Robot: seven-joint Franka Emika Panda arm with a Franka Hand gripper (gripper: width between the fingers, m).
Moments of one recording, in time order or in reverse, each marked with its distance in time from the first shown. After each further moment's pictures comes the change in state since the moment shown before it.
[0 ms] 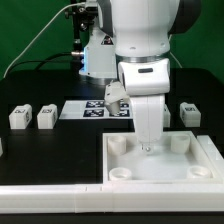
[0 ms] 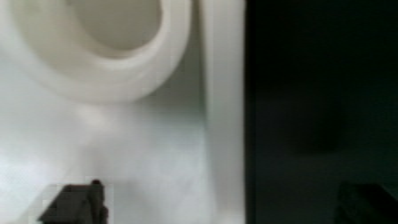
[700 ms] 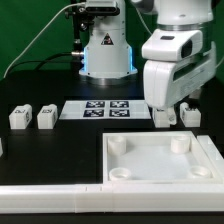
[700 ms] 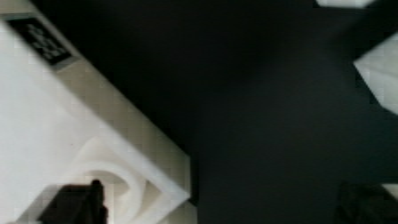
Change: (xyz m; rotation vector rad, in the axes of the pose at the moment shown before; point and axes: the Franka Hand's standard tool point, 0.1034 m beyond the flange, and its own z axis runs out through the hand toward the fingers) arm 0.092 -0.035 -0.029 -0.014 0.013 0.811
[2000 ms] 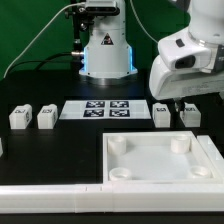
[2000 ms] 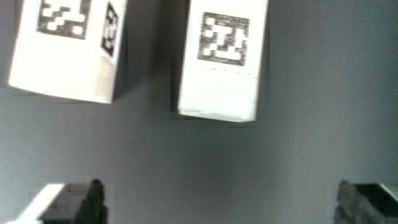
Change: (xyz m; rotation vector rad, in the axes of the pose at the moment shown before) arm -0.023 -0.033 0.010 0.146 -0.465 0.561
